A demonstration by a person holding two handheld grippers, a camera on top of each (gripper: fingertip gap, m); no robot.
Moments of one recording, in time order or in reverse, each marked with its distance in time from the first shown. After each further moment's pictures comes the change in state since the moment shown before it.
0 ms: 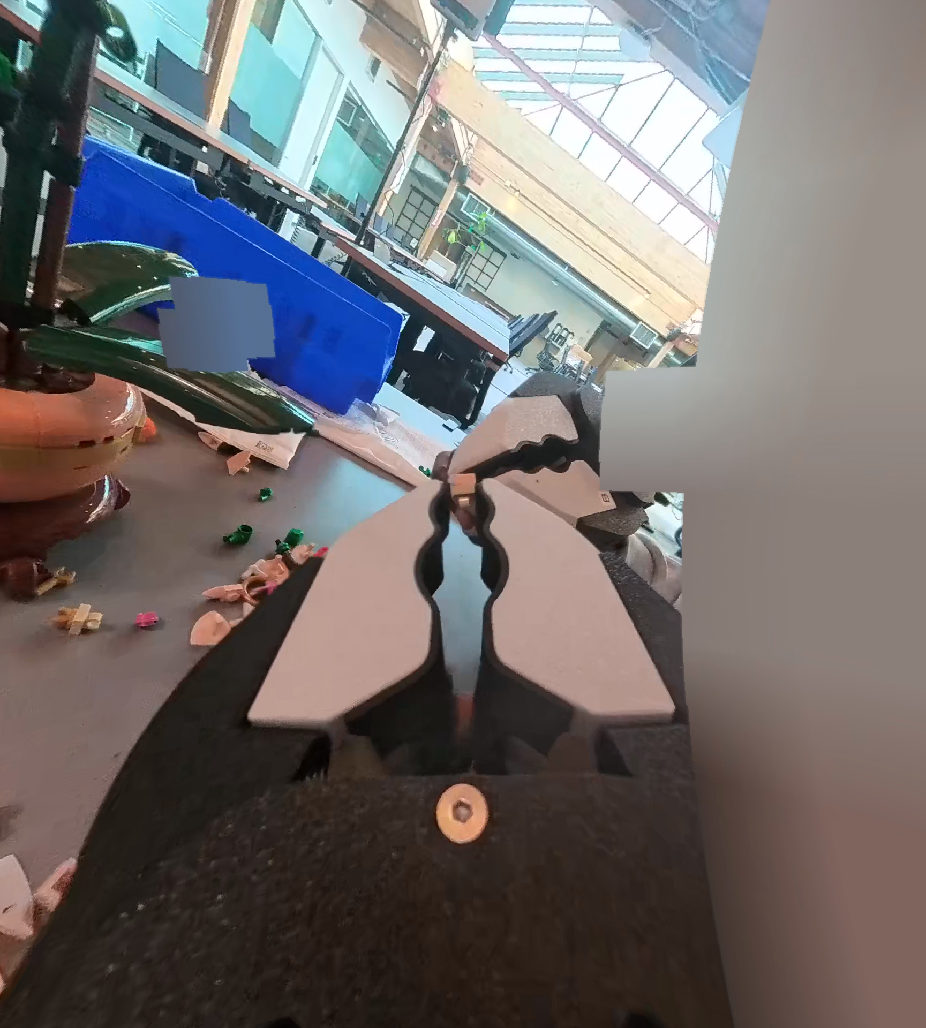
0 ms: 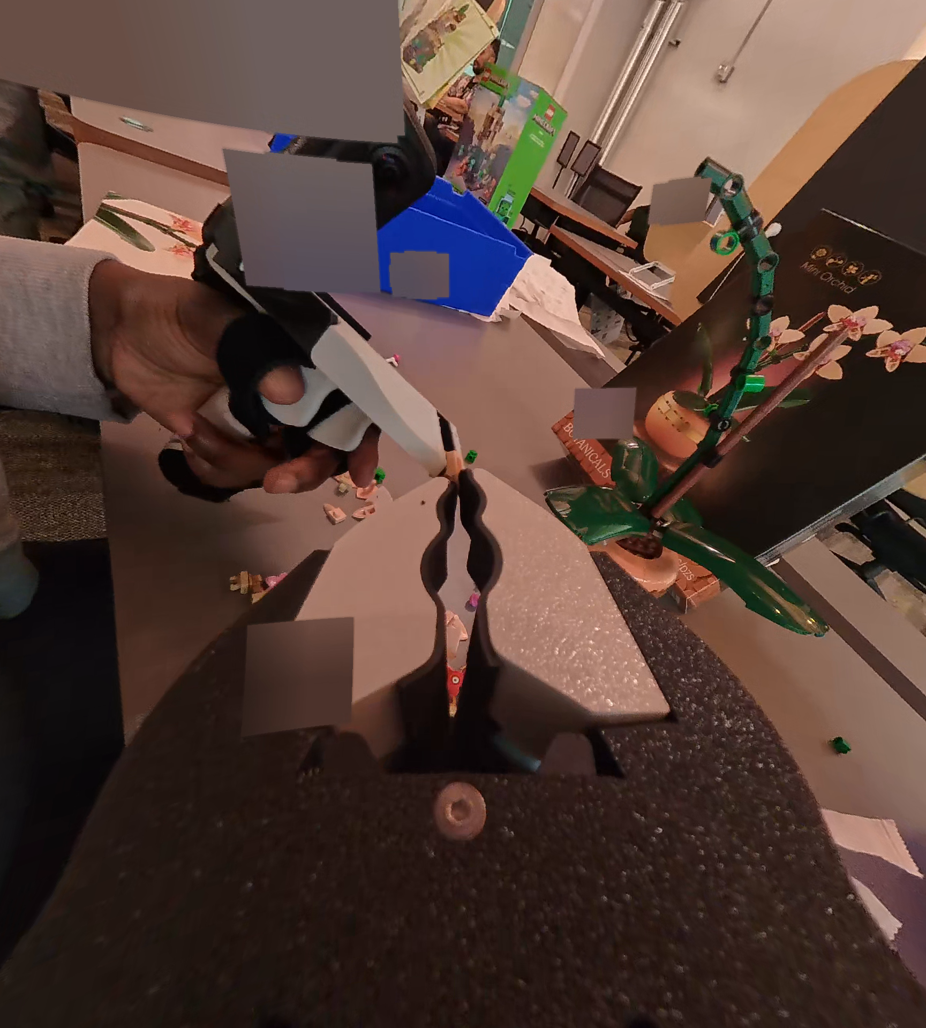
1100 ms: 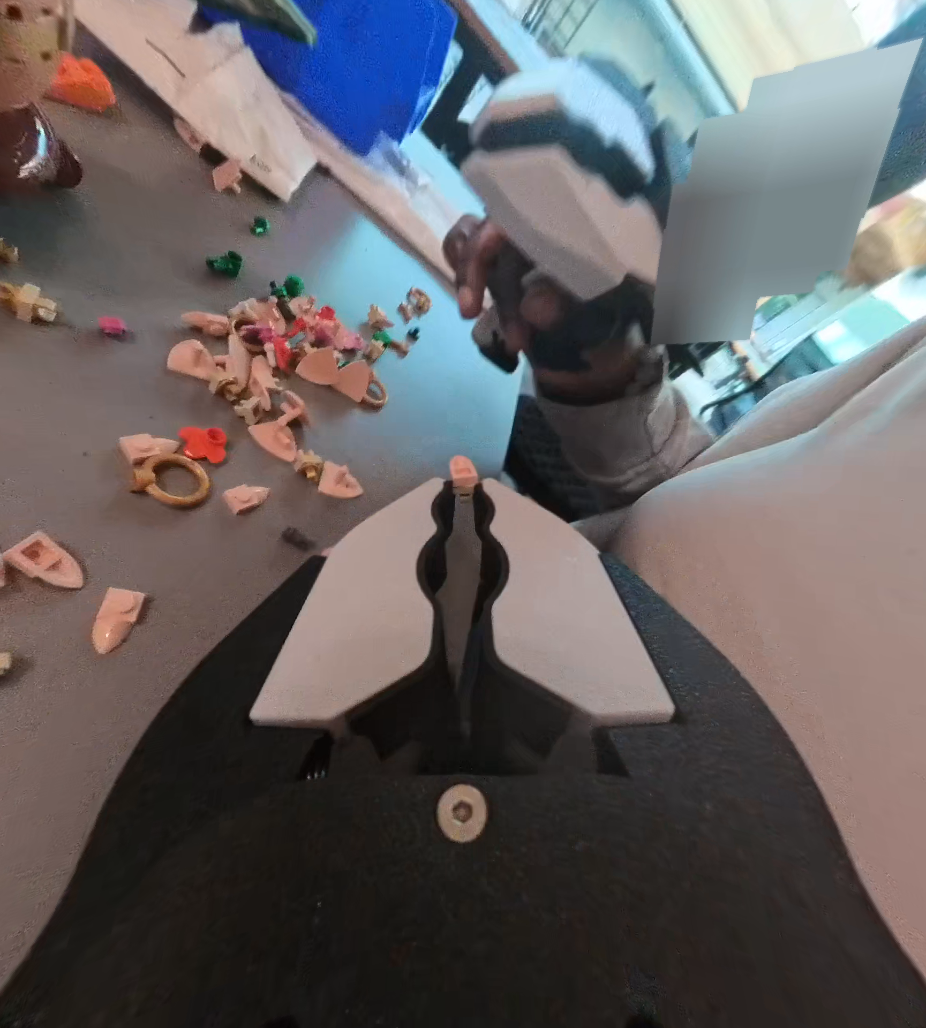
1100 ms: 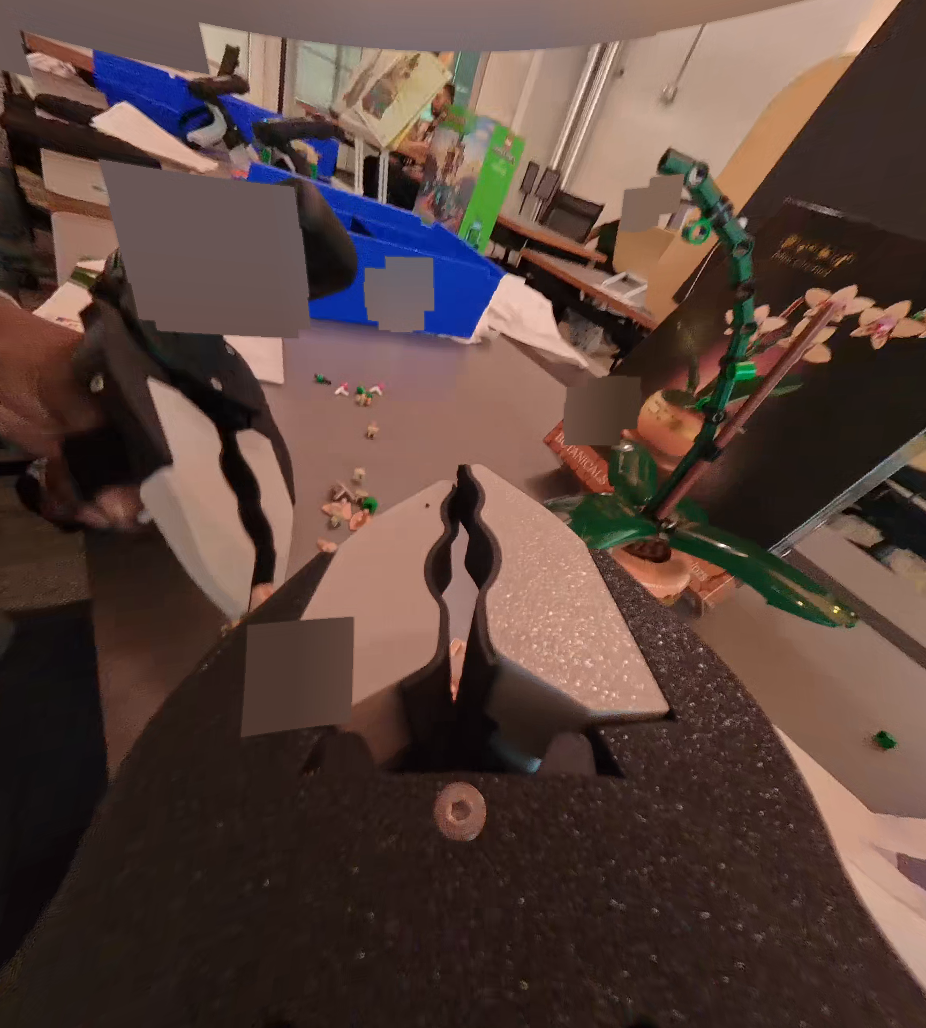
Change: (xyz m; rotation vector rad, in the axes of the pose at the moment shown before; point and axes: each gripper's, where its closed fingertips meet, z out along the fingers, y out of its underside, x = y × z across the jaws) left arm -0.002 0.079 -0.036 -0.378 -0.115 -0.109; right arm 0.004 -0.002 0.012 0.048 0.053 0.086
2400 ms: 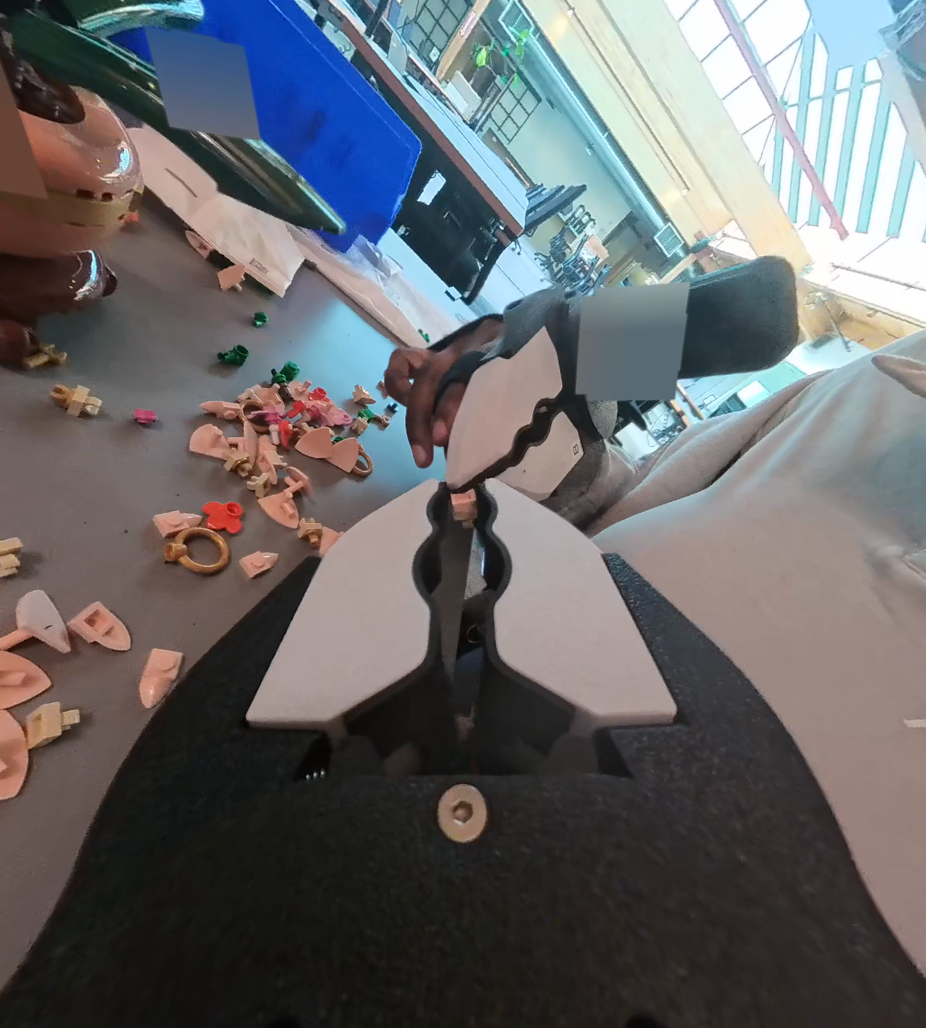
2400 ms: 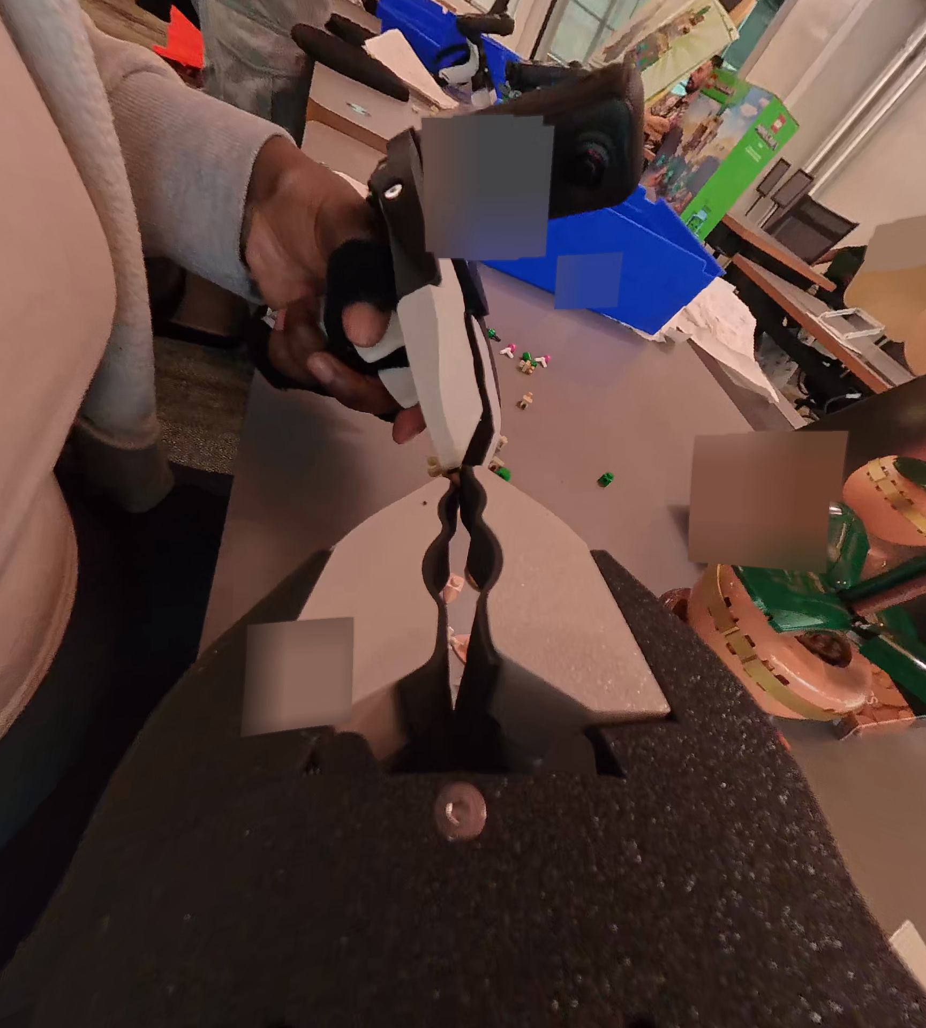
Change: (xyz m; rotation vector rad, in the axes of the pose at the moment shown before) left arm 0.005 -0.038 -0.017 0.126 0.107 -0.062; right arm -0.056 0.024 0.007 -0.037 -0.374 -0.167
